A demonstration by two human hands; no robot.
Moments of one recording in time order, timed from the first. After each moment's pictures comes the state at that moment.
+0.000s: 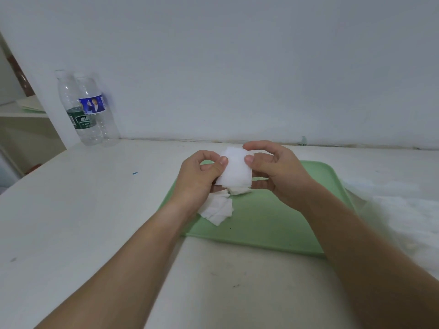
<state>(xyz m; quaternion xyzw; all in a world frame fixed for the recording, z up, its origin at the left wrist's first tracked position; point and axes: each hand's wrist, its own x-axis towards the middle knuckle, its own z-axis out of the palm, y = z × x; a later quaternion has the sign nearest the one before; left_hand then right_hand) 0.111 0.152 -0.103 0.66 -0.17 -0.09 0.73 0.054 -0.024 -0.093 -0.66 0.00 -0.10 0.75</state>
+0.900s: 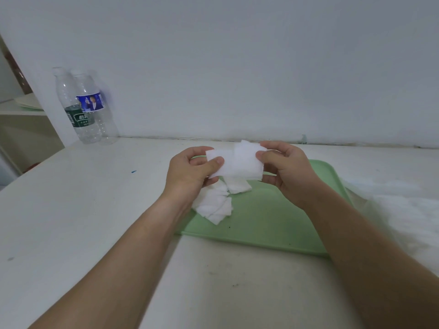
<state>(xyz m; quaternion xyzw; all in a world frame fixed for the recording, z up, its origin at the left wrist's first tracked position) 0.115 0.159 -0.095 0.65 -0.12 -0.07 0.75 0.057 -0.033 -0.094 -0.61 0.09 -0.16 0.77</state>
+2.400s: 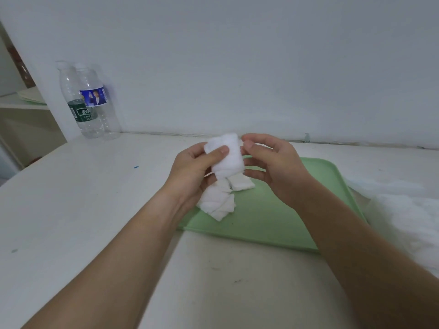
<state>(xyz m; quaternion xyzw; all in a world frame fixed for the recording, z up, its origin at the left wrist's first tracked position) 0.115 0.162 -0.092 0.55 -0.14 -0.17 0.81 0.056 -0.005 -0.083 -0.65 0.04 -0.13 0.75</state>
